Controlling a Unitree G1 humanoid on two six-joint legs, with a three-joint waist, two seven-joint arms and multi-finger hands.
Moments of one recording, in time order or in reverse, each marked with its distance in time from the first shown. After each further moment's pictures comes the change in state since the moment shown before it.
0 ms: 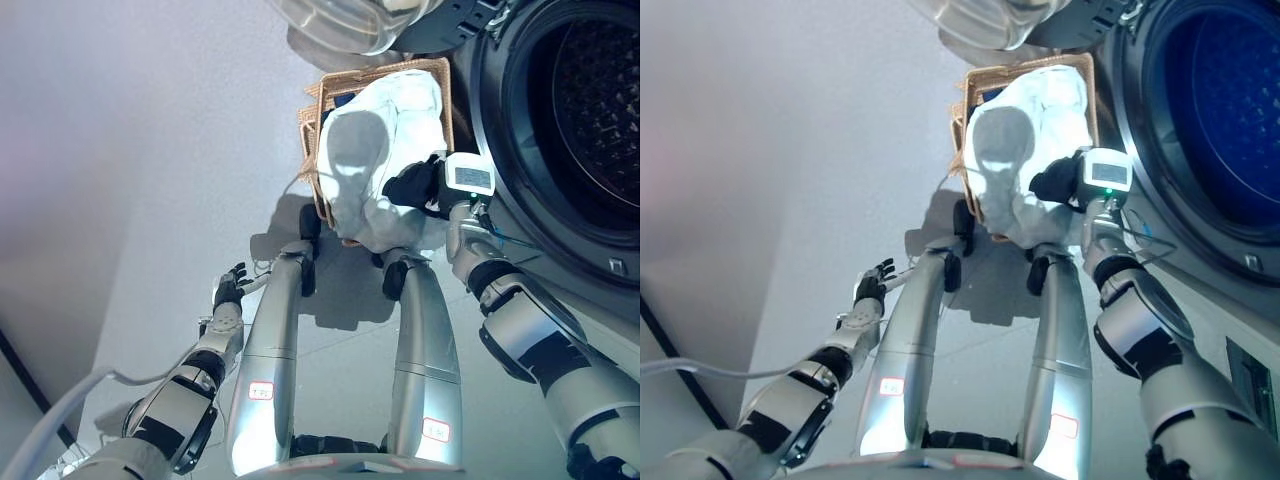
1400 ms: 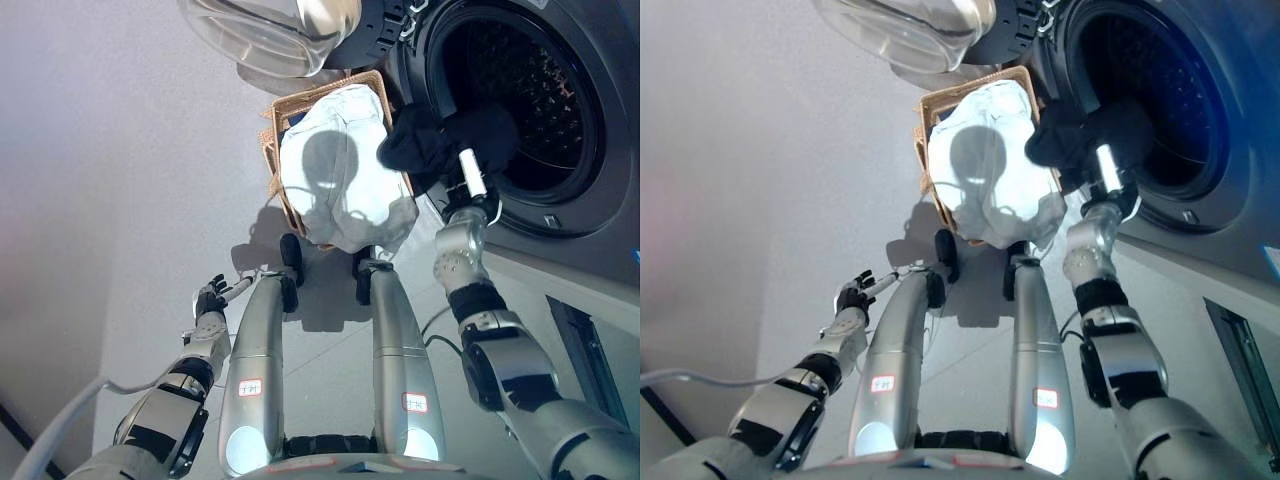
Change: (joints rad) left arm 0.044 0.029 0.107 0.002 -0.088 0.033 0.009; right arm 0.138 0.142 -0.774 -0.508 1.529 -0.498 0.015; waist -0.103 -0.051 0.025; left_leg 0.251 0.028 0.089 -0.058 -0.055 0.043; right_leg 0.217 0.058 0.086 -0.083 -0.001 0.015
